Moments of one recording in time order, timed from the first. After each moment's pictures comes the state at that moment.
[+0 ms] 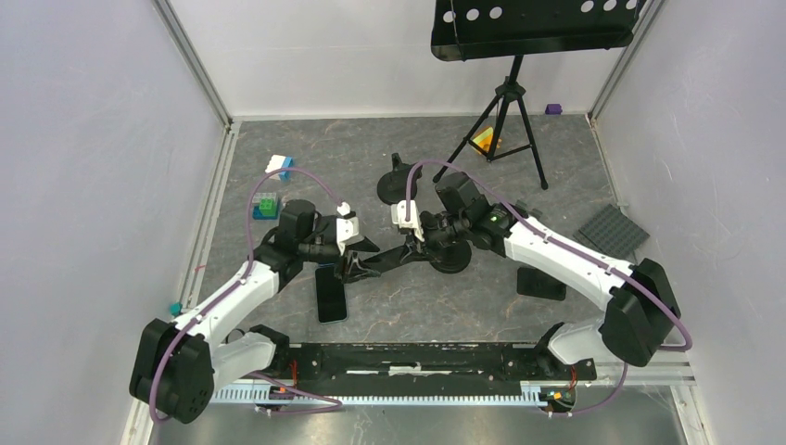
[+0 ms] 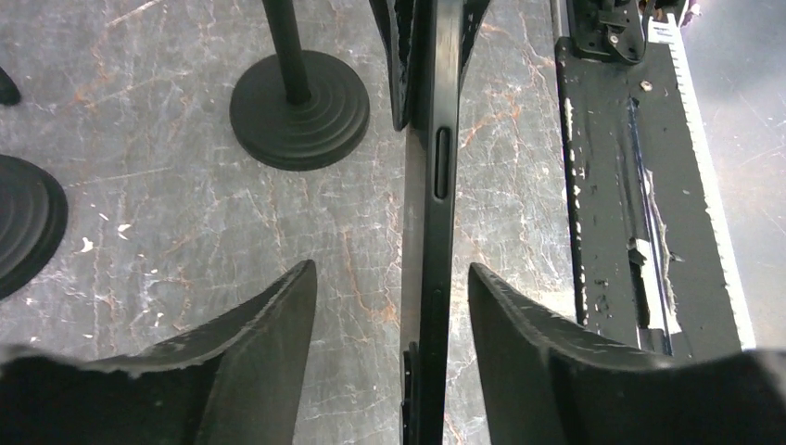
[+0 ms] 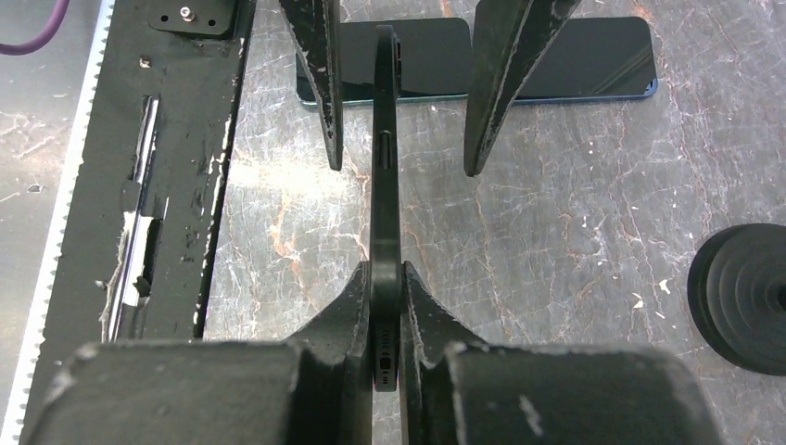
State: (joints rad) left arm -0.39 1.07 0.56 -0.06 1.02 0.45; right arm 0.76 1.41 1.07 -0.40 -0.74 -0.59
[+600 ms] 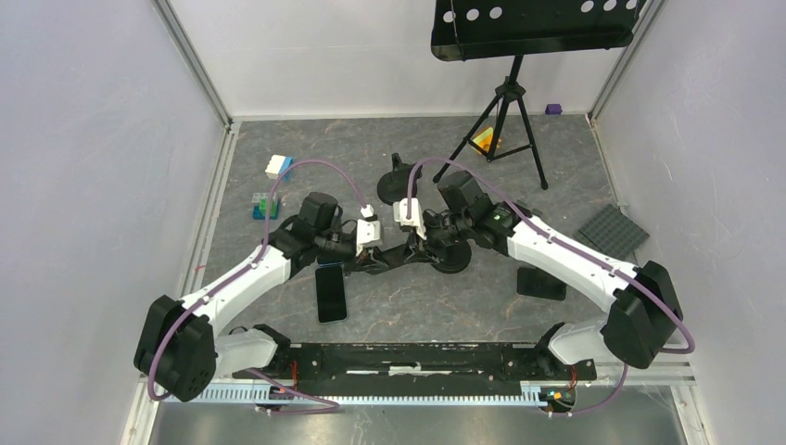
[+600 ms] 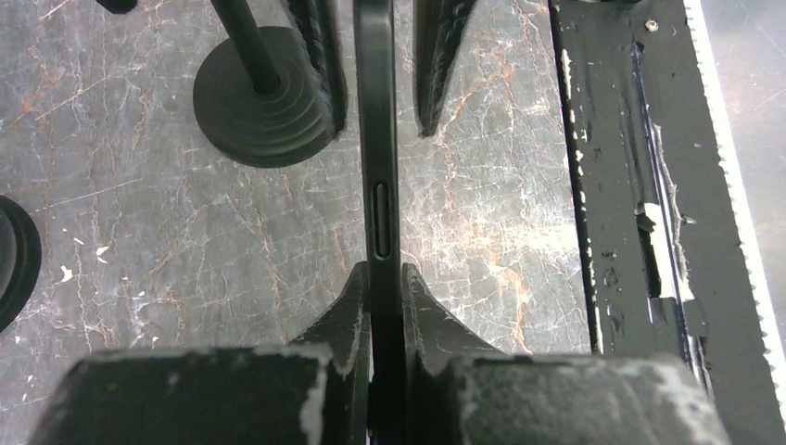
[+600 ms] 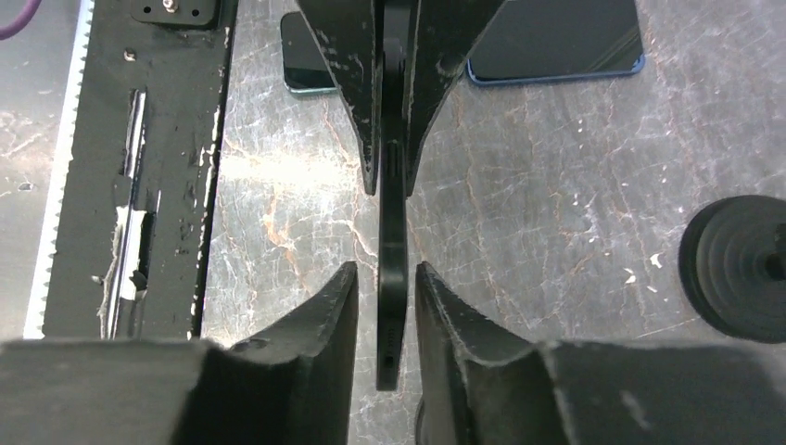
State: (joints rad) left arm -0.51 1.19 0.72 -0.30 0.92 0.63; right arm 0.75 1.40 1.08 -0.45 -0.71 -0.58
